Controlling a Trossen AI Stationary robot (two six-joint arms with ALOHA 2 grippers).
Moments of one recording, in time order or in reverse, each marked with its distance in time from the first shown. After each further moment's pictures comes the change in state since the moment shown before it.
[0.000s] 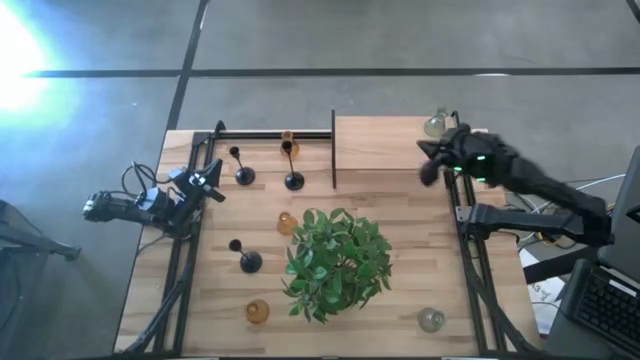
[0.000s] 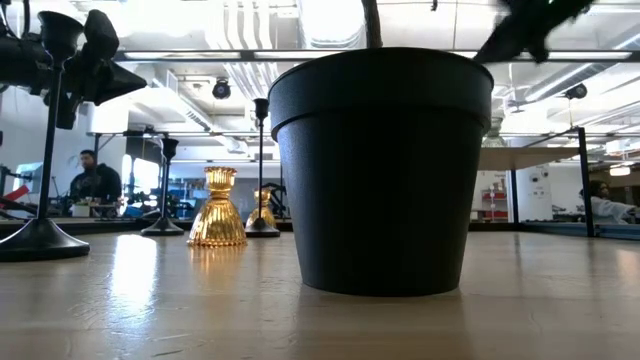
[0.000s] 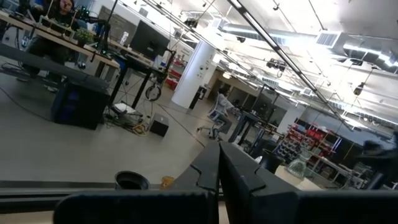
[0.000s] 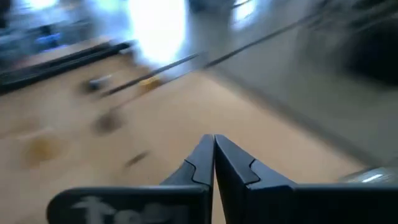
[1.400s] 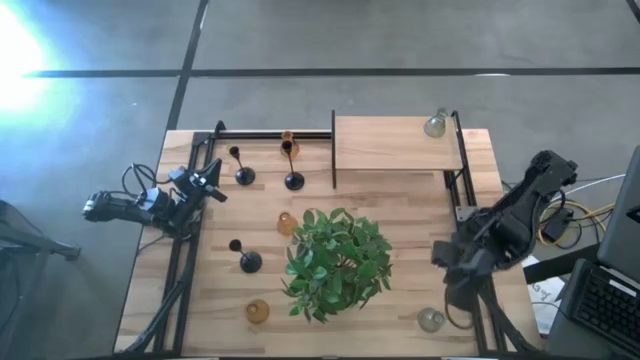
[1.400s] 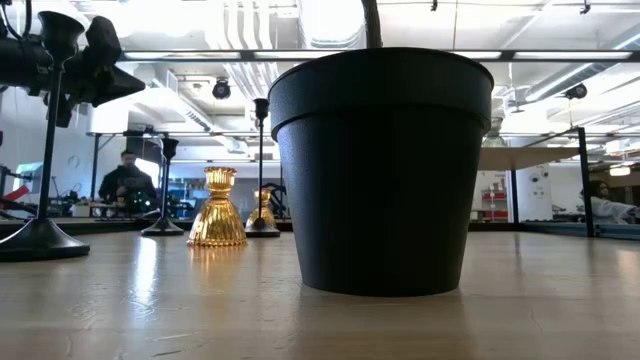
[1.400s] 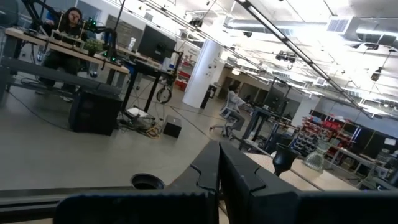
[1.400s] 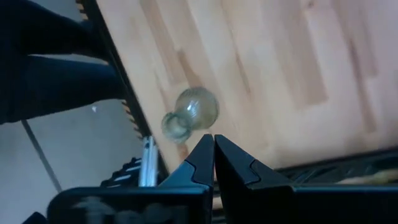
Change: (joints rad) left arm 0.000 0.000 0.000 -0.011 -0.029 0.078; right arm 1.210 0.564 0.397 -0.640 -0.310 1.080
